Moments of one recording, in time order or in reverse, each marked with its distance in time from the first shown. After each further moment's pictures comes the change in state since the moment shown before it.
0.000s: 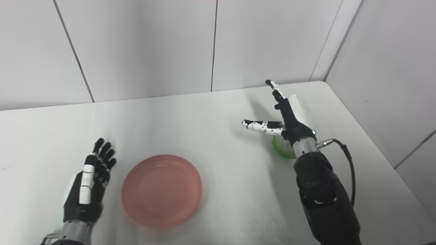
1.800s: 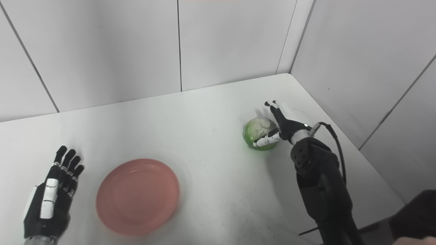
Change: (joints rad) left arm -0.033 0.054 0.020 0.072 -0.087 -0.065 -0.092; right arm 0.009 -0.050 -0.139 0.064 -0.366 0.092 0.448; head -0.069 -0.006
